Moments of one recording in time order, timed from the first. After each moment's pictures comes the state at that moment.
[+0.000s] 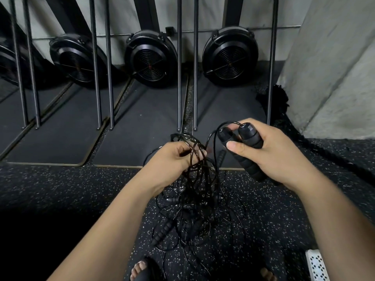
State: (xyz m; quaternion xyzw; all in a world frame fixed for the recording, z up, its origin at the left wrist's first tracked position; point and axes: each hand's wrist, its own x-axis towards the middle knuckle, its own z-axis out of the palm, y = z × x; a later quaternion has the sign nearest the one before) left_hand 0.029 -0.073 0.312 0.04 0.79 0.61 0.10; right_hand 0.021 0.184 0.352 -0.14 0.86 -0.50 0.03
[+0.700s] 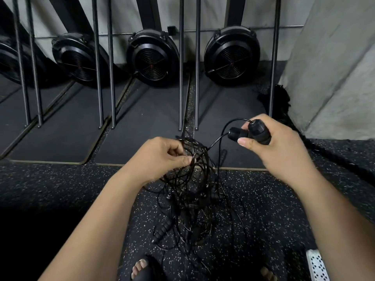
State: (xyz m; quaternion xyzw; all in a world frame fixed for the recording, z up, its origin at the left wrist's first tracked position) left_hand 0.027 -0.108 0.335 0.05 0.91 0.41 0.10; right_hand 0.016 0.189 0.341 -0.06 0.90 -0.42 -0.06
